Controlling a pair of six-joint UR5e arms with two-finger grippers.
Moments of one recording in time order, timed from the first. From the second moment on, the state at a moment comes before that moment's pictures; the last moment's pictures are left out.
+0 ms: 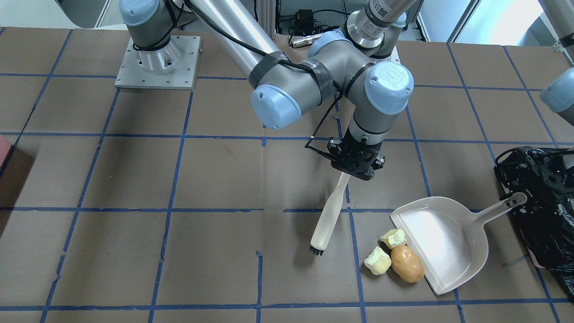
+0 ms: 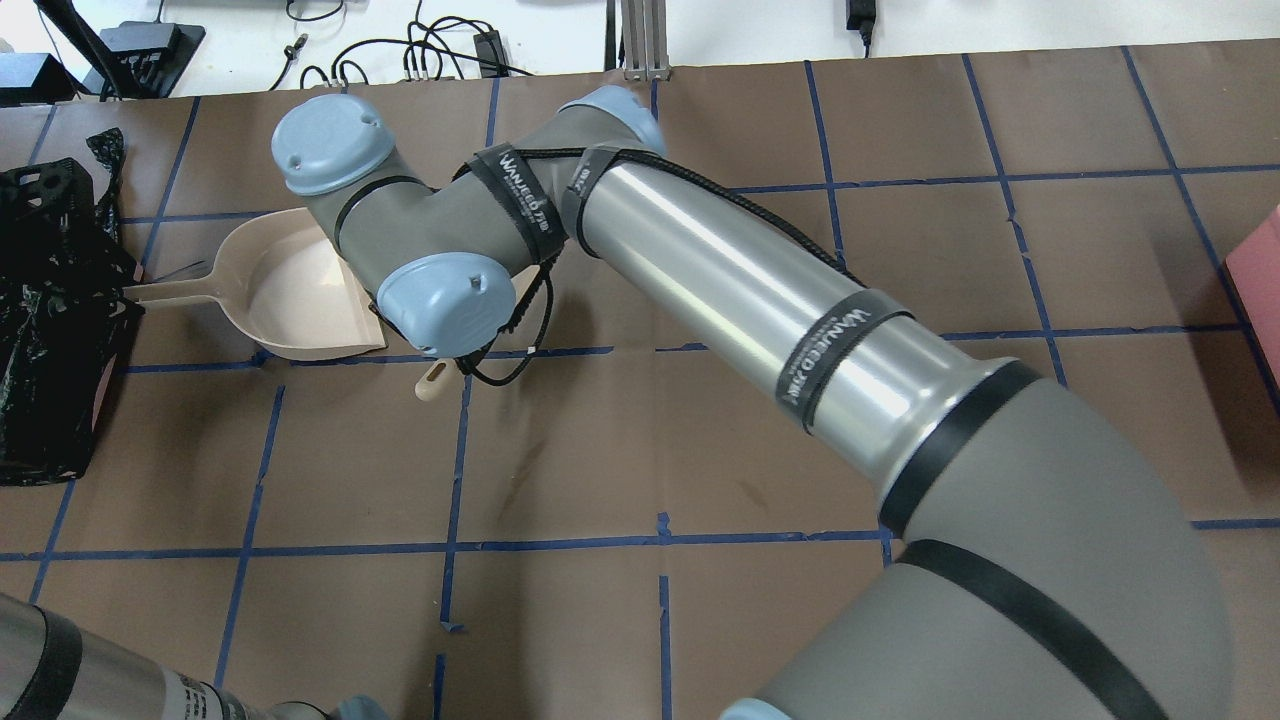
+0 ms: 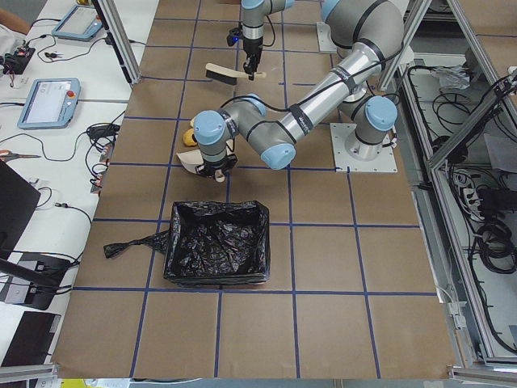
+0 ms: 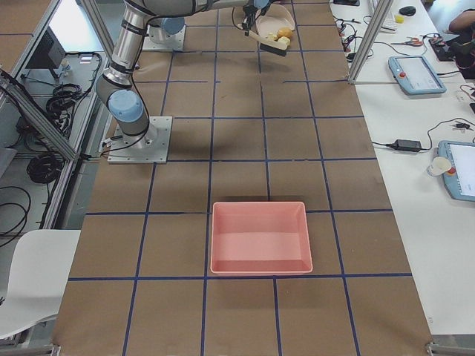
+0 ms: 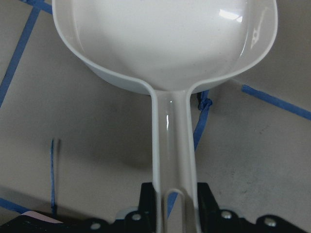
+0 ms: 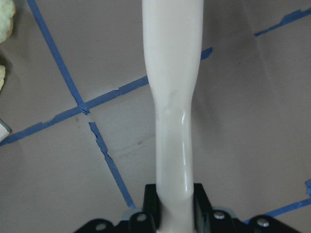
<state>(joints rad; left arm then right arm) -0.92 -1.97 -1.60 -1.19 1.44 1.83 2.27 -0.84 1.07 -1.78 -1.53 1.13</state>
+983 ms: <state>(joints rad) -0.95 -2.00 -1.62 -1.13 1.53 1.76 2.31 -0.57 0.76 -1.85 -1.52 0.88</state>
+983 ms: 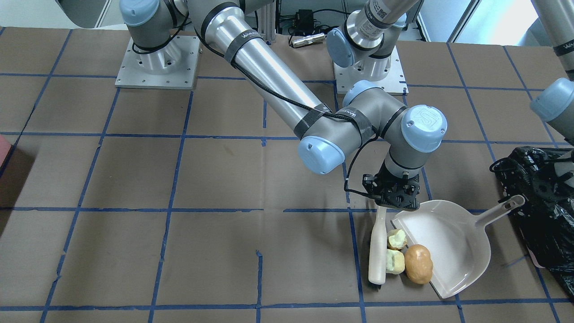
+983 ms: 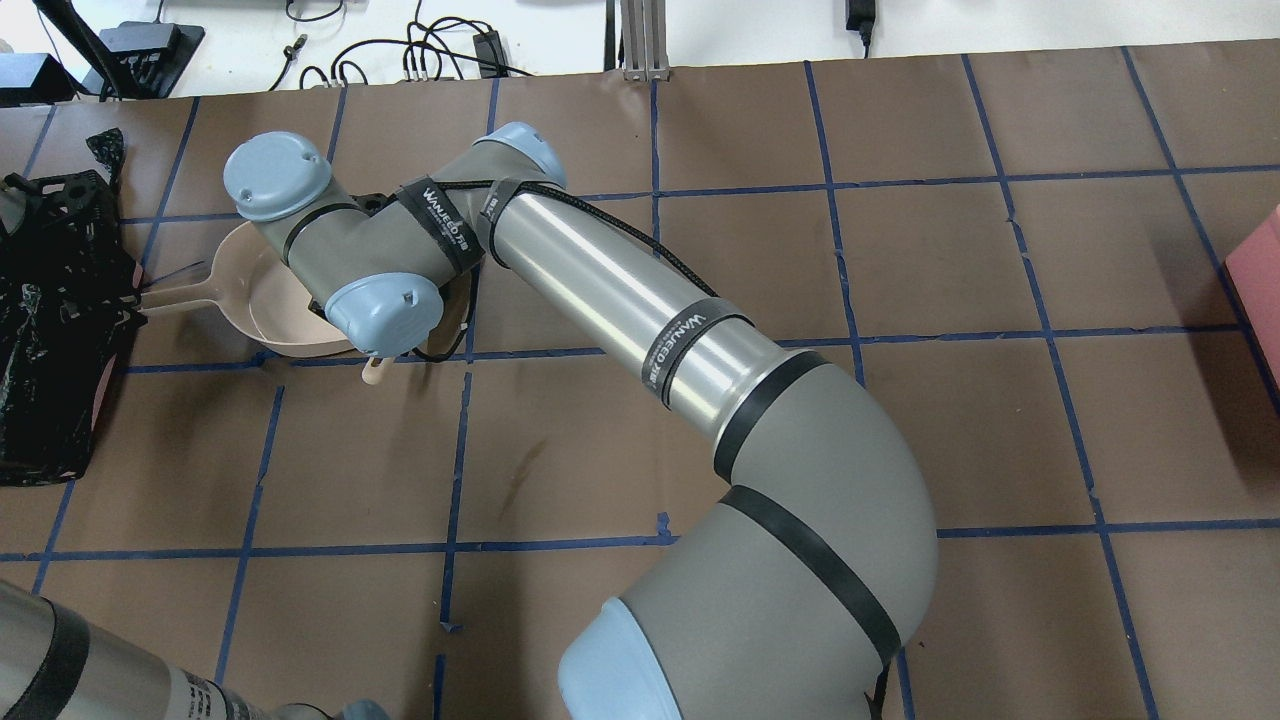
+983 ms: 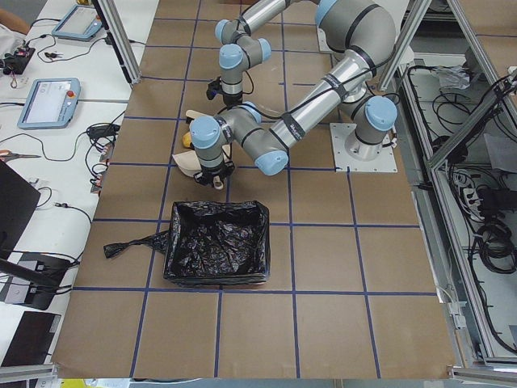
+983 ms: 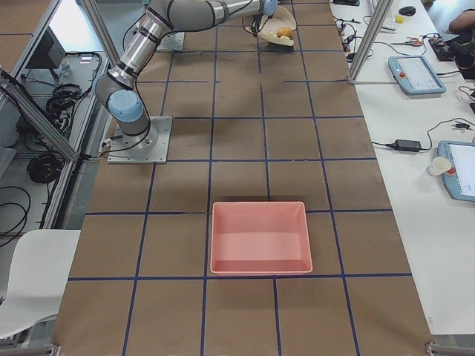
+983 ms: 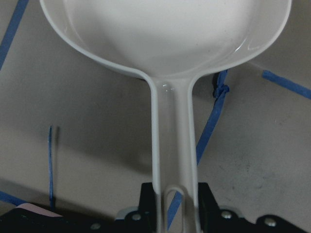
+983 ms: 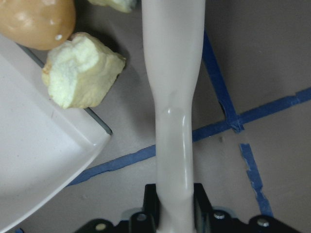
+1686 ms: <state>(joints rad) -0.95 -2.00 -1.62 -1.12 1.55 1.76 2.34 -0.54 0.76 -2.03 -1.50 0.33</state>
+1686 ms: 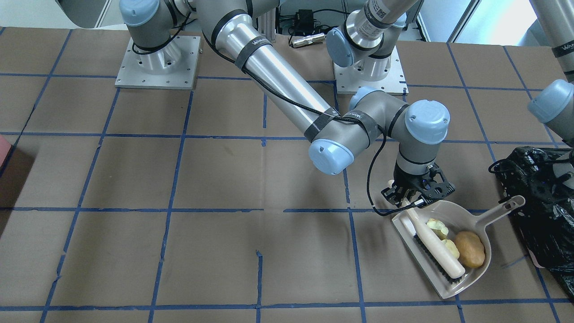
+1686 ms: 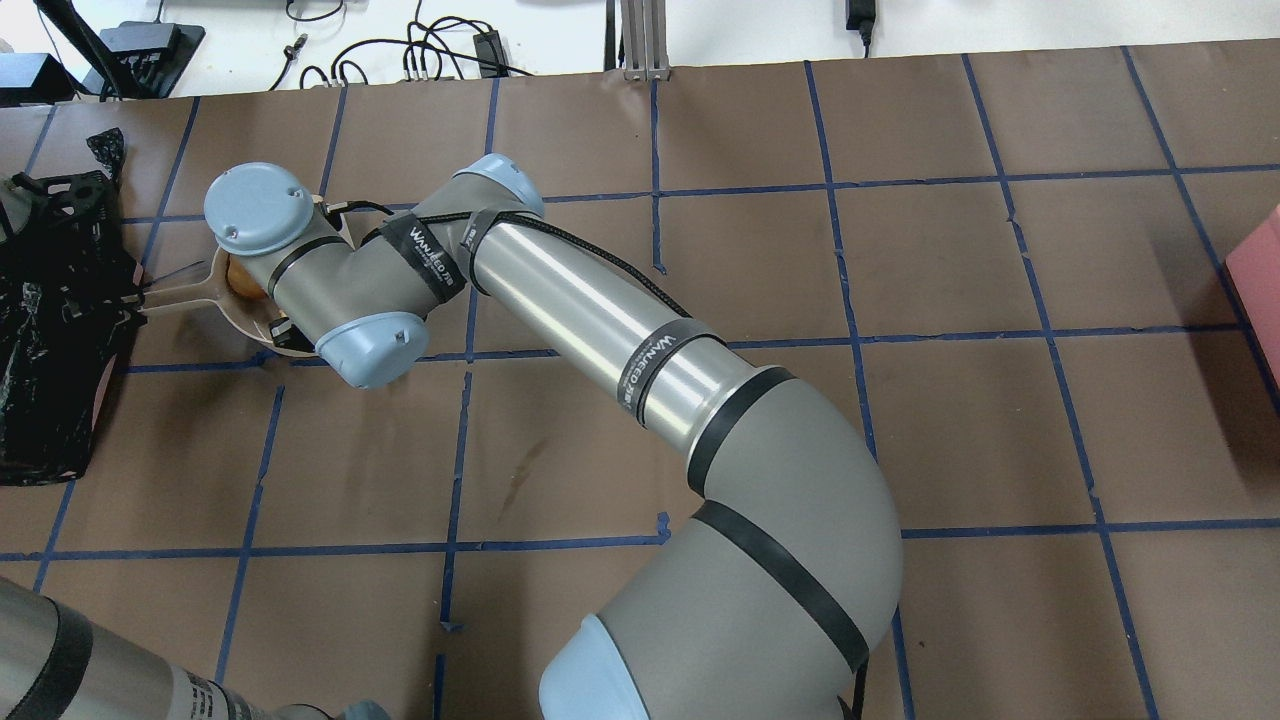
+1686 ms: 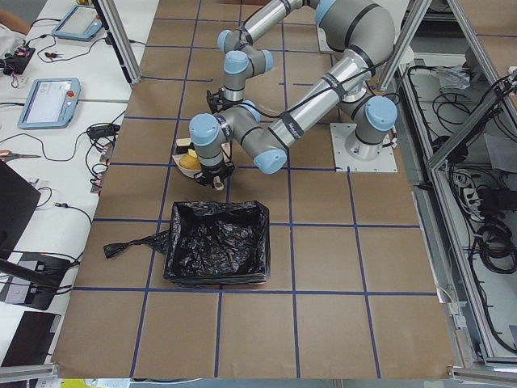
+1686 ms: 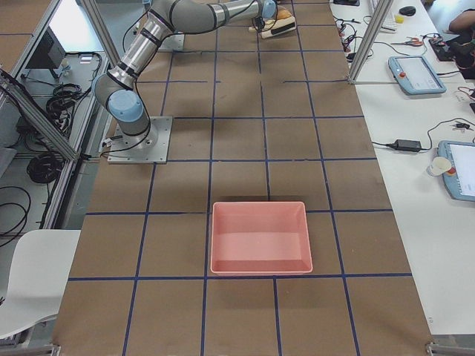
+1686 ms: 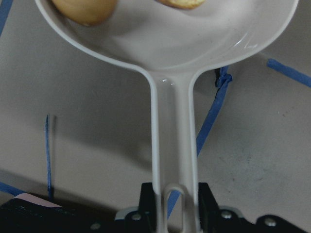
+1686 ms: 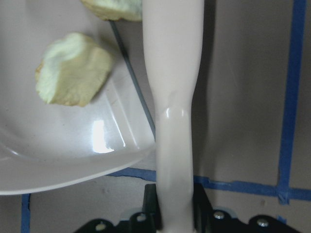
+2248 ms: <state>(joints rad) -0.95 -2.00 -1.62 -1.13 1.59 1.73 2.34 -0.59 0.78 -1.99 -1.50 0.31</state>
